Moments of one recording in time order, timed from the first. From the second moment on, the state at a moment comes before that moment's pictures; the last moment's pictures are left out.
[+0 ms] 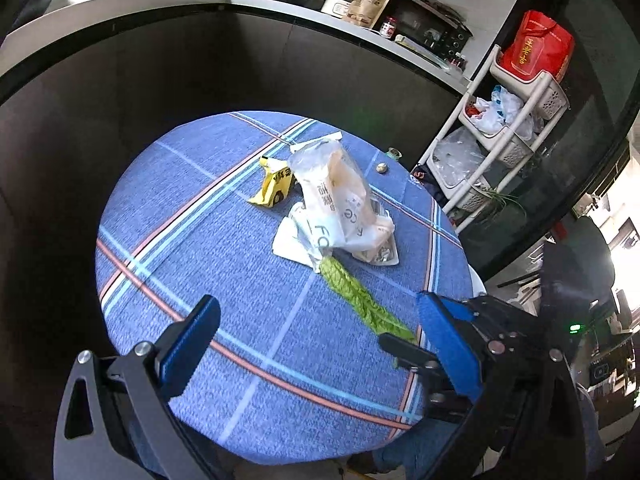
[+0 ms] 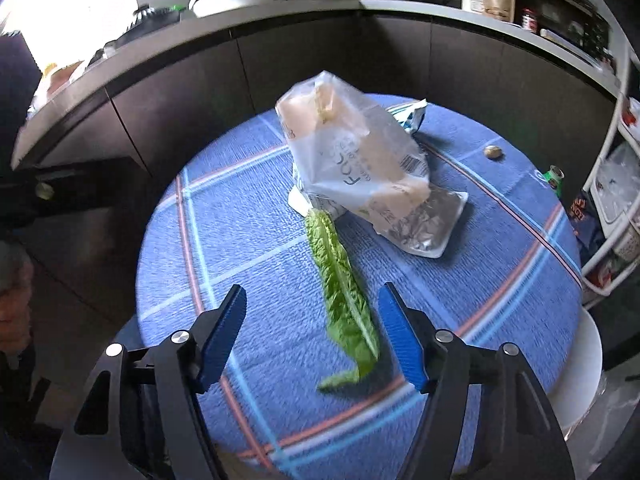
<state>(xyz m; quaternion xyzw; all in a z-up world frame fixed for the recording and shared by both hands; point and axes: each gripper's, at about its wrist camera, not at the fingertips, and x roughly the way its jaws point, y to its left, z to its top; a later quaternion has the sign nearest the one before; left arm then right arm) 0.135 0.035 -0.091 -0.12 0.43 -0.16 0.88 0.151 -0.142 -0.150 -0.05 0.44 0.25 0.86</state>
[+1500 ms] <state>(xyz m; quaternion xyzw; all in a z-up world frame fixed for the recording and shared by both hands) 0.213 -0.015 -0.036 -0.11 0.41 -0.21 0.88 0.115 -0.200 -0.121 0.02 0.38 0.21 0.90</state>
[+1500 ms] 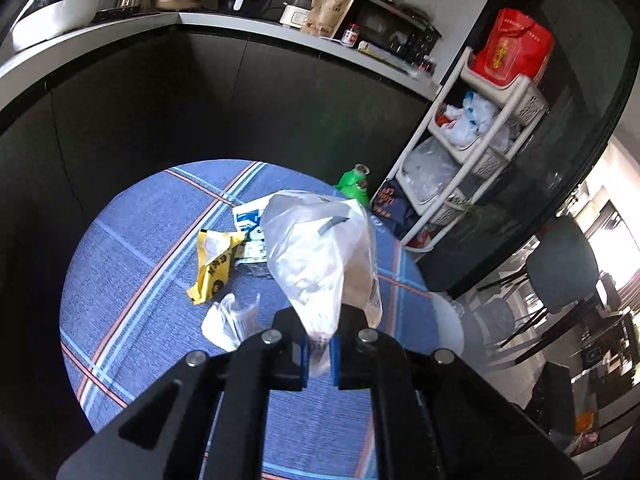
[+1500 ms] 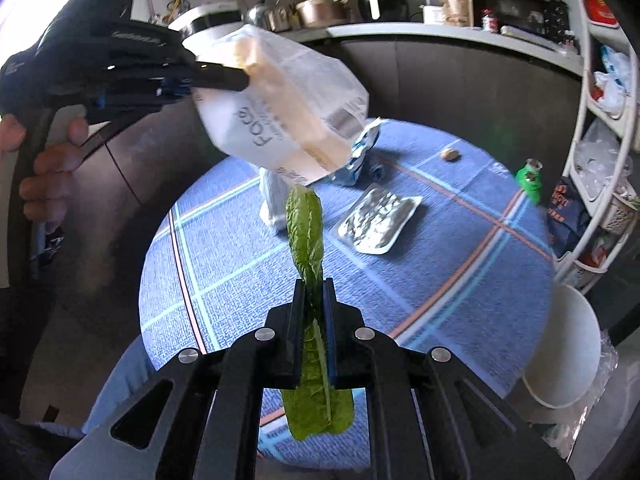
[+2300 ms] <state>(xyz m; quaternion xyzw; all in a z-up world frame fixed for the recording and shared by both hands) 0.168 -0.132 -0.006 -0.06 0.39 -0.34 0.85 0.076 -0.341 -0.105 0.11 0.32 0.07 0.94</state>
